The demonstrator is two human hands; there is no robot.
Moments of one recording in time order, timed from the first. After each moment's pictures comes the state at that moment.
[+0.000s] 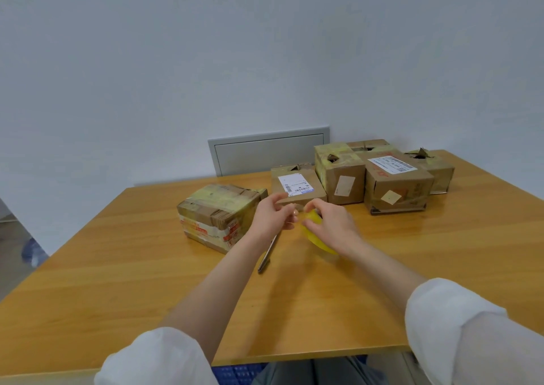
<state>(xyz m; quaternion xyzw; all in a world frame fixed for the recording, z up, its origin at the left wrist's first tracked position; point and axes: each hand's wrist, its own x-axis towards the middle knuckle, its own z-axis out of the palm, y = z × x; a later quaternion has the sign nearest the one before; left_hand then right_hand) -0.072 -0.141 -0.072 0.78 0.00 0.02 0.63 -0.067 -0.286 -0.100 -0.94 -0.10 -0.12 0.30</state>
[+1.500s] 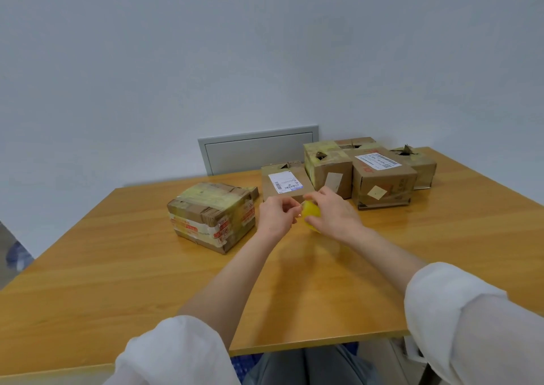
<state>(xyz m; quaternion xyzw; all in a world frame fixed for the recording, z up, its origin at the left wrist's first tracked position) -0.063 -0.168 -0.087 0.89 -0.04 0.11 0.44 -0.069 -0.308 -0.086 -0.96 -0.11 -0.12 0.21</state>
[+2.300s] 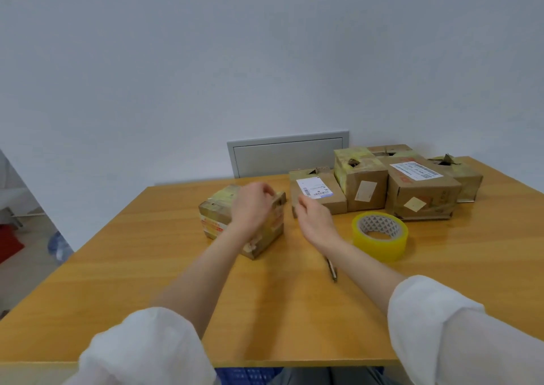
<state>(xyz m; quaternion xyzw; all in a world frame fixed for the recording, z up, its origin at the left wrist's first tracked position) -0.053 -0.075 -0.047 0.95 0.02 0.22 0.23 -0.069 -0.210 -0.074 -0.88 -0.09 -0.08 0.46</state>
